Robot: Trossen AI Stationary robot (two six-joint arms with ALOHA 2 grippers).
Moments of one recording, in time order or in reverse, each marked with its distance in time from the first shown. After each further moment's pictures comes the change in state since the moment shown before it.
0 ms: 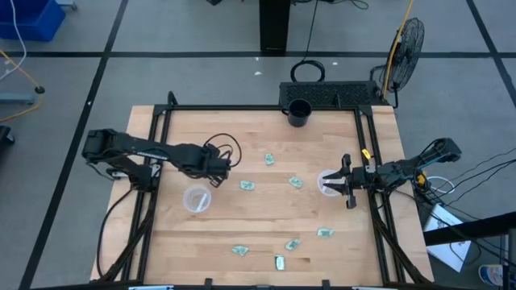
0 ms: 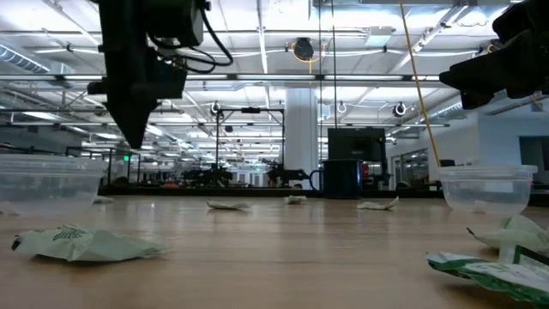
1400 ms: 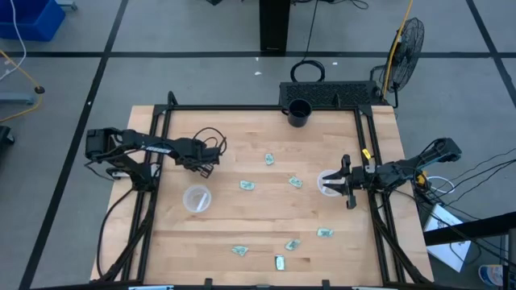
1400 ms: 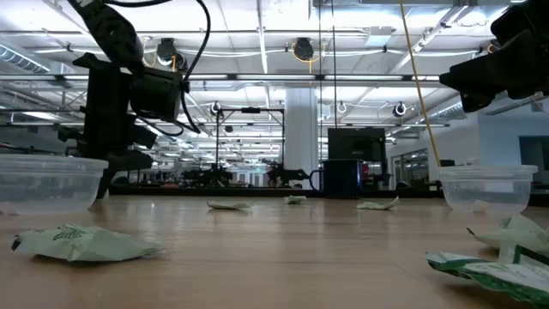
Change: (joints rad) left arm 0.265 0.013 -0.337 0.248 0.020 0.078; right arm 0.001 0.003 0.000 -0.014 -0.001 0.041
